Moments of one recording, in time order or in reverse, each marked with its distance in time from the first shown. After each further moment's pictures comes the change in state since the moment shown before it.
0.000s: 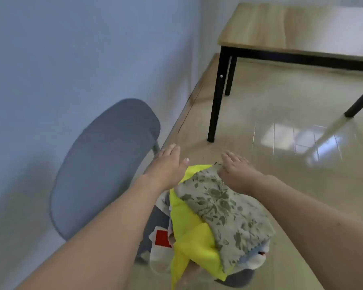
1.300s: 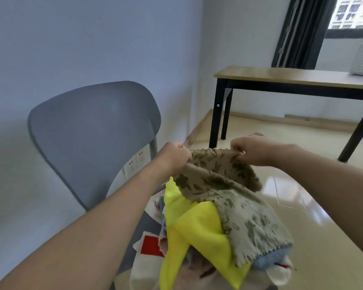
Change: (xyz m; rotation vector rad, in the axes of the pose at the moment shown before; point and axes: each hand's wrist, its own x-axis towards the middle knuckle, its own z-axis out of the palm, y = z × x) left_hand -0.009 -0.002 0.062 -0.566 0.285 0.021; right_hand 0.004 0.037 0.011 -0.310 0.417 -0.226
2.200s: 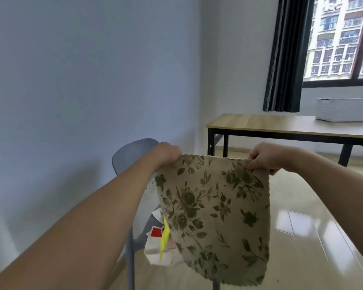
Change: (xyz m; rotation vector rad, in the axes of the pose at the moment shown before) left_hand -0.212 0.173 -0.064 0.295 0.198 -0.005; right_hand -0.254 -0.009 -0.177 0.459 -0.049 0.223
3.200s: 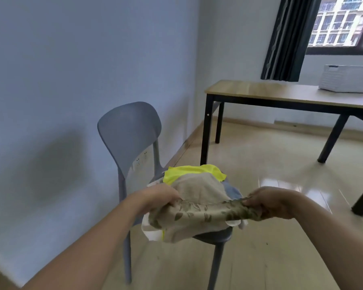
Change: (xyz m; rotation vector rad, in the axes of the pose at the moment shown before) left_hand -0.004 -0.136 0.102 -0.026 -0.546 -0.079; right_hand 0.050 0.077 0.164 0.615 -0.354 0.387
